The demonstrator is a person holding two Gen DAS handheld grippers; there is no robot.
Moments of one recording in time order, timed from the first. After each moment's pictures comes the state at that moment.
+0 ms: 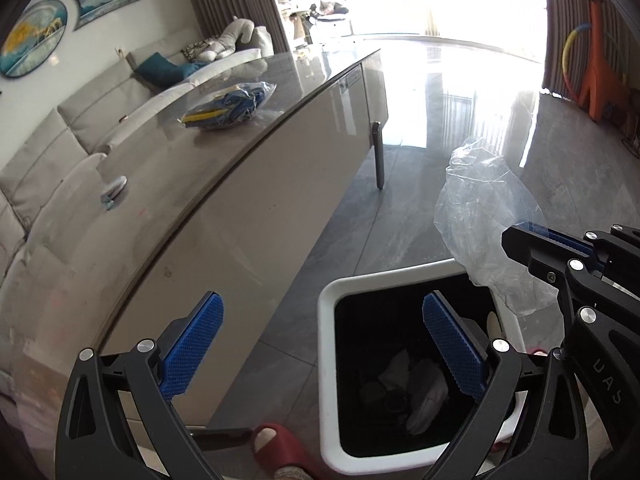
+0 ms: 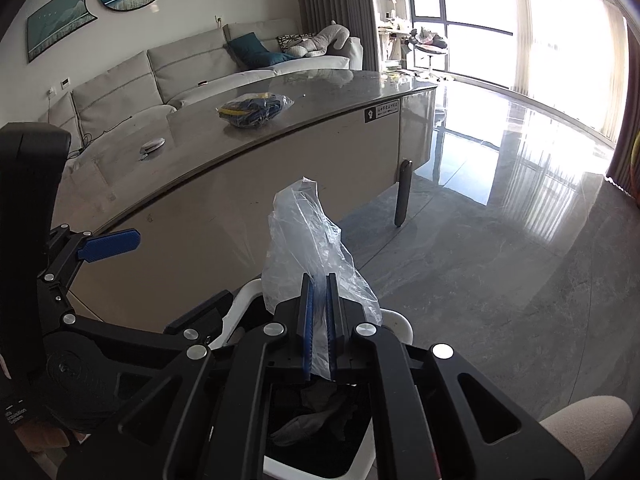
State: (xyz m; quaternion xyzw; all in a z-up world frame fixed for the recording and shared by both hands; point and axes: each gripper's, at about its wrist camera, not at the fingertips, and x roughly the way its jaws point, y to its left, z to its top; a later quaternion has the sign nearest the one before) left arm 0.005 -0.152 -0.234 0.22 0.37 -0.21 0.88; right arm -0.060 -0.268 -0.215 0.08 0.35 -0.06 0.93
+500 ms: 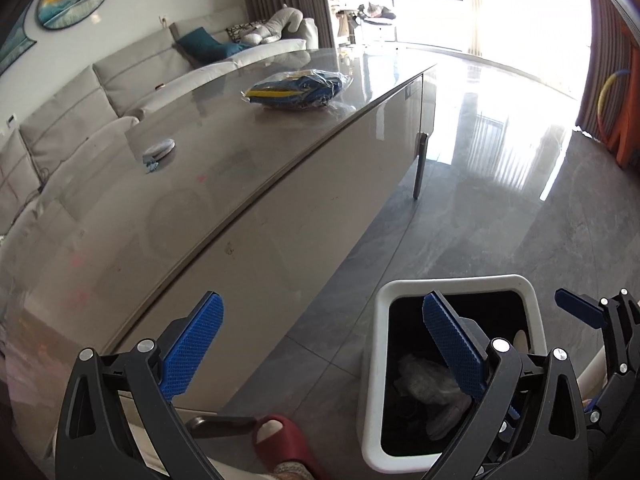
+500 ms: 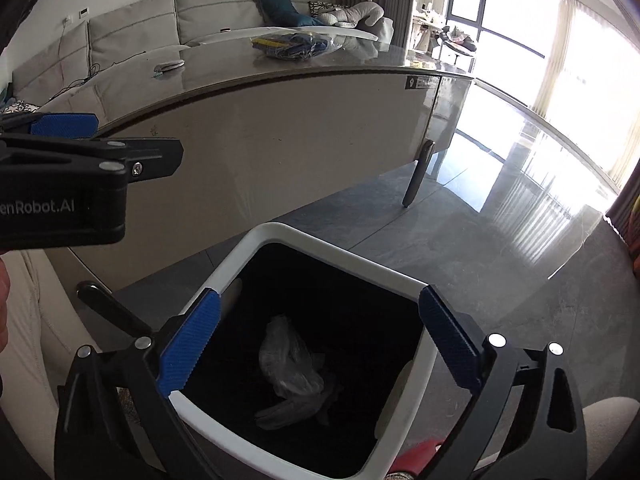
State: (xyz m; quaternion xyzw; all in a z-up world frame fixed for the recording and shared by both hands) left arm 0.034 -0.107 -0.226 0.16 0.38 -0.17 0.89; right arm -0.047 -0.223 -0.262 -0.03 0.40 -0.05 0.91
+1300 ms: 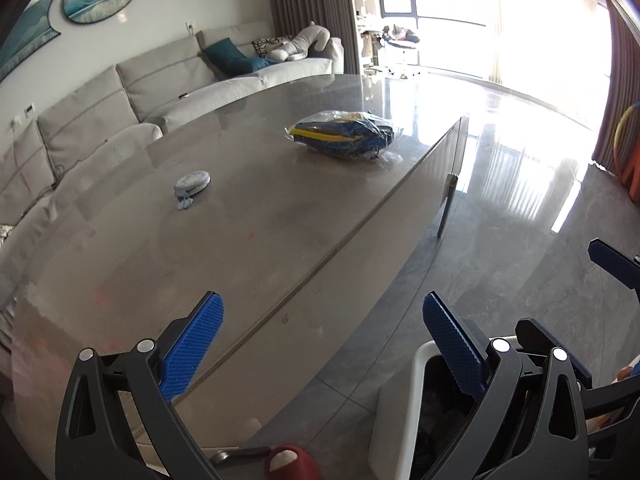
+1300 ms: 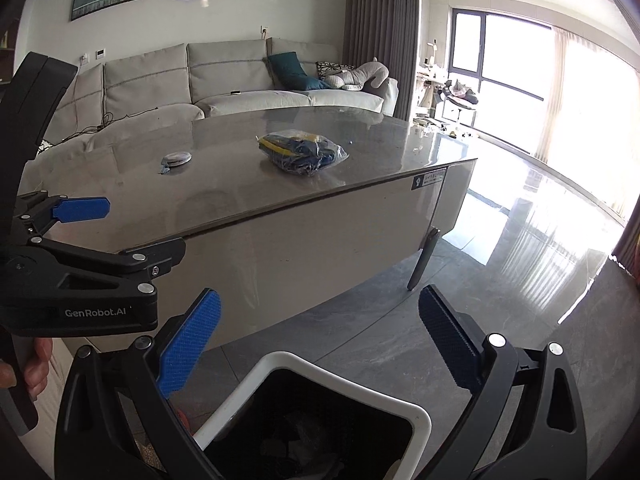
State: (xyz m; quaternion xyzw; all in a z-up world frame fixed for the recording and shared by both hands) left arm 0.085 -0.077 -0.187 0.12 0.35 -0.13 0.92; right arm 0.004 -0.227 -0.181 -0.03 0.29 -0.03 0.96
